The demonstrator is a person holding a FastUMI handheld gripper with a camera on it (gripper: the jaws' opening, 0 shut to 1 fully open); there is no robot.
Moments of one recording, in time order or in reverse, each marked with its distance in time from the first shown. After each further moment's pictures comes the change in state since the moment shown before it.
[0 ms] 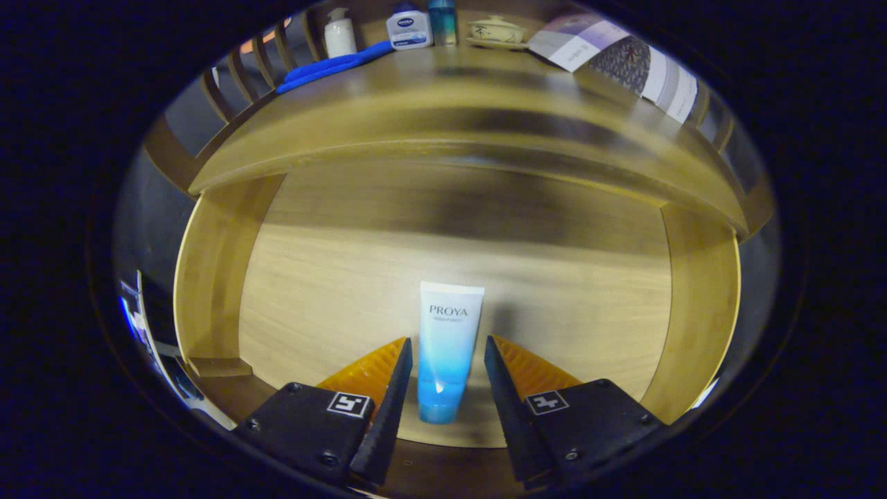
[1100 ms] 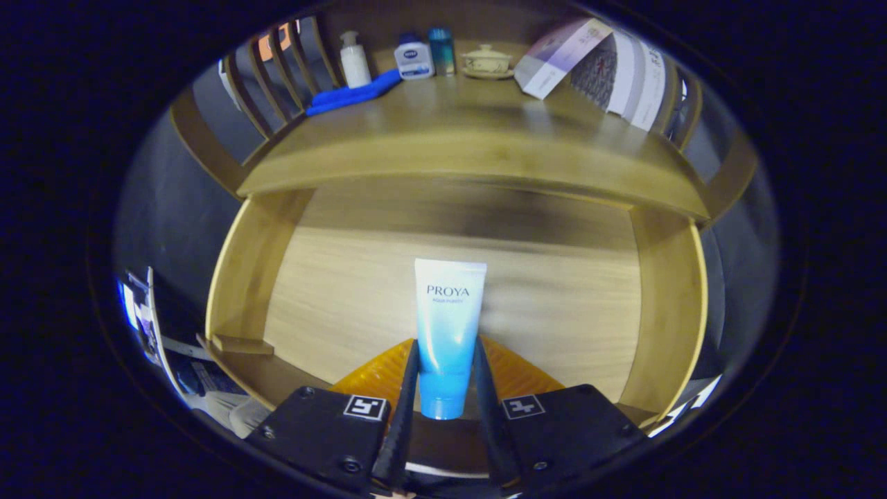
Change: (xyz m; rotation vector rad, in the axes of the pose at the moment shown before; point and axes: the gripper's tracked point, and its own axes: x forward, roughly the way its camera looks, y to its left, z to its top) arm -0.083 -0.013 -0.007 -0.012 -0.149 0.039
